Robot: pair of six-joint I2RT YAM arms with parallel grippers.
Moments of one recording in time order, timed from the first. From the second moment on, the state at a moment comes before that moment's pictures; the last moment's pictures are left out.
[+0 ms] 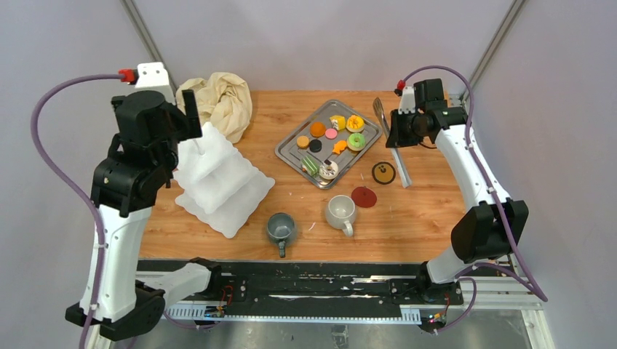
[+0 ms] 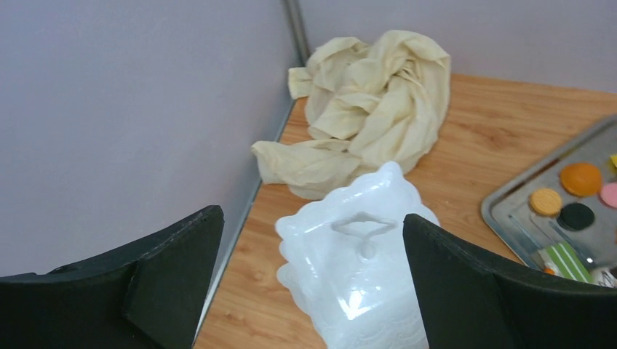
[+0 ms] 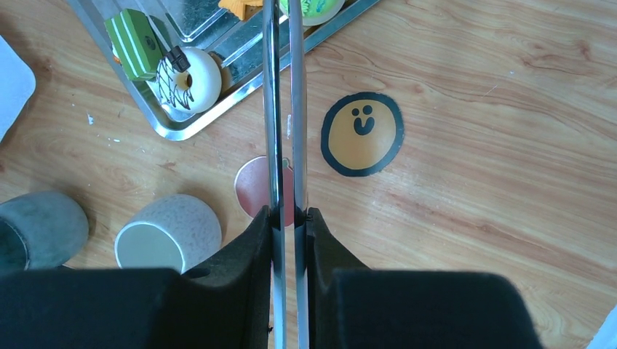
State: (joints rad) left arm -0.37 1.10 1.76 -0.96 -0.66 -0.02; right arm 0.16 1.56 1.55 -0.90 -0.24 -0.01
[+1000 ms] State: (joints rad) left arm -0.09 1.22 1.66 -1.05 -0.34 -0.24; right arm 0.16 1.56 1.53 -0.90 -0.28 -0.01
